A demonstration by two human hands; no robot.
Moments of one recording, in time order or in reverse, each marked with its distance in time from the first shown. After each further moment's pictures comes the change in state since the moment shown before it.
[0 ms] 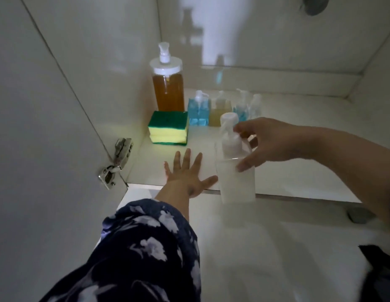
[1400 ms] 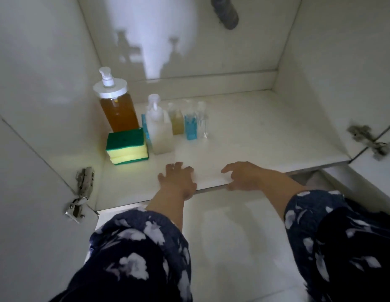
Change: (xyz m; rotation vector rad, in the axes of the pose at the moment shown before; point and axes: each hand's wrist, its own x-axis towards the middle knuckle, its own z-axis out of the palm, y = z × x) left_hand -0.026 0.060 -0.025 0.047 0.004 0.209; right_hand -0.038 0.065 0.059 -0.071 0.039 0.443
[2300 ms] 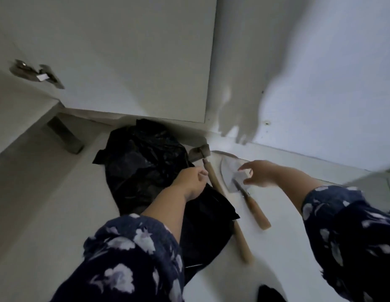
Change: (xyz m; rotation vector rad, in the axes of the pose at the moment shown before) left_hand -0.191 0.445 0.286 -0.076 -0.660 0.860; right_hand -0.387 0.425 0.215 0.529 0.110 0.939
